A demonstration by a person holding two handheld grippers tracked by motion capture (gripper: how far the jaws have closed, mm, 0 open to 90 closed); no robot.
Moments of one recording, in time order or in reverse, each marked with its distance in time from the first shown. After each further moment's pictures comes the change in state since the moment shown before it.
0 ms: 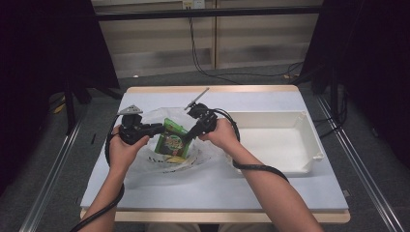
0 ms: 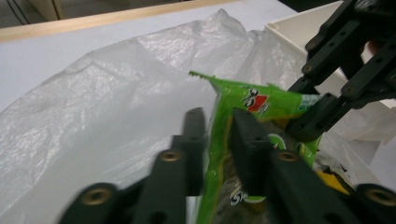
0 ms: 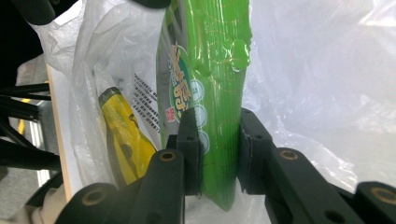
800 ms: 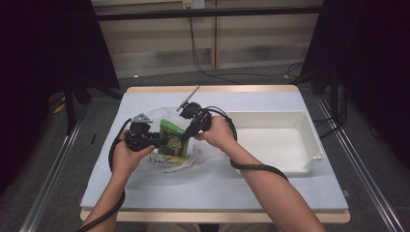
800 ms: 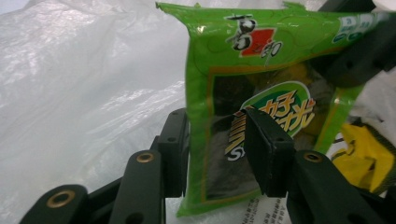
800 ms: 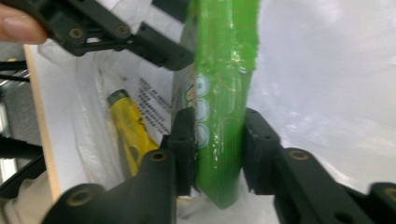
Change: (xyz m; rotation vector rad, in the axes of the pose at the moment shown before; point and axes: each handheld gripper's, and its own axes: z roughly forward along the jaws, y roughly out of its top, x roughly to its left) left arm -0.009 -0.018 0.015 0.142 0.062 0.088; right arm 0.024 0.014 0.000 0.062 -0.080 -0.087
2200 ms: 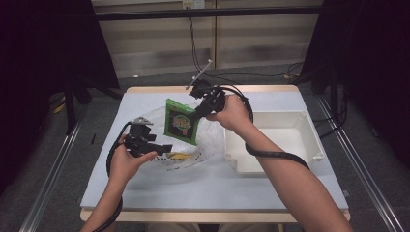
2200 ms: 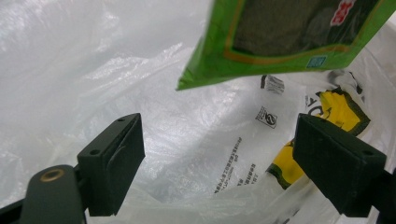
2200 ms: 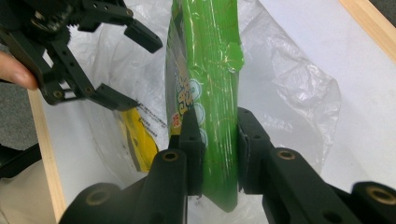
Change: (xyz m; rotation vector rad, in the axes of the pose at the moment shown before) left arm -0.022 0.002 -0.010 0.048 0.013 -0.103; right arm 0.007 0.014 -0.088 -0.070 -0.146 -0.079
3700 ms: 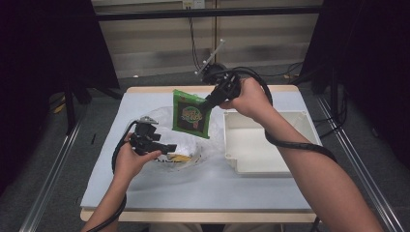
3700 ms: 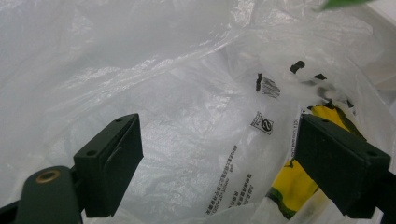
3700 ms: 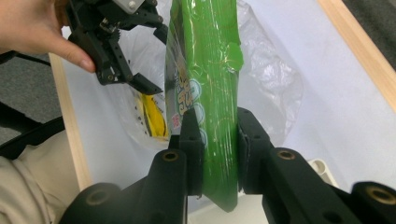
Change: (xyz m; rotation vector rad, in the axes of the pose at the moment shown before) left arm -0.002 0.008 0.014 0.006 -0.039 0.006; right arm 0.000 0.003 -0.067 0.039 0.004 -0.050
